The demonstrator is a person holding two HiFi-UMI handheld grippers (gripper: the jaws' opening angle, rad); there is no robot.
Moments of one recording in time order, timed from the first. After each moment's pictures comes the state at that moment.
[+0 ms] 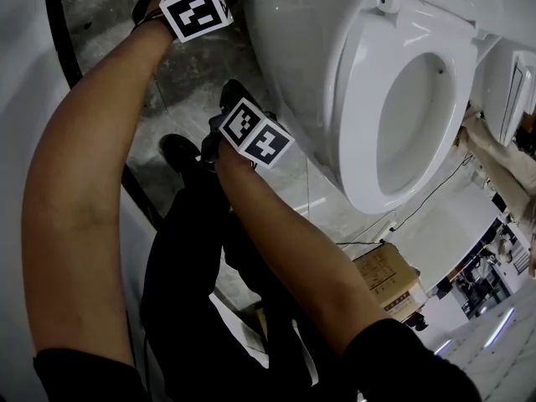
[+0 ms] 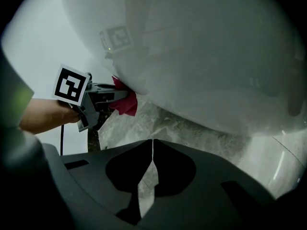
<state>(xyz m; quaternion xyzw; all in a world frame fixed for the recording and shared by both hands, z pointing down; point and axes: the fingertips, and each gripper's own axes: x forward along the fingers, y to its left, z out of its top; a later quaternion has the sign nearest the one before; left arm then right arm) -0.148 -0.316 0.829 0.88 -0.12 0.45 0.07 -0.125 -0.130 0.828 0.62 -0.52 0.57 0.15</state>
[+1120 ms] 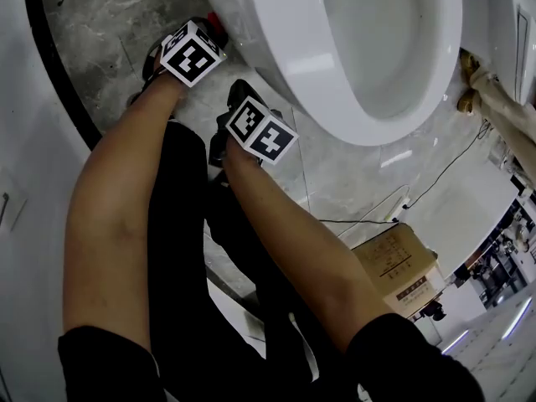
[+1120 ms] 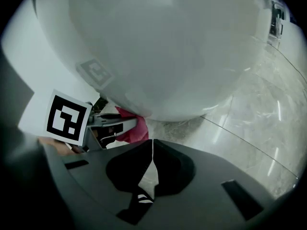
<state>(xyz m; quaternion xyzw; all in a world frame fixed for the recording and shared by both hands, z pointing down) -0.045 -0.098 0.865 0.85 -0.16 0.44 0.23 -0.007 0.007 0.820 0.63 -0.50 0.57 0.16</state>
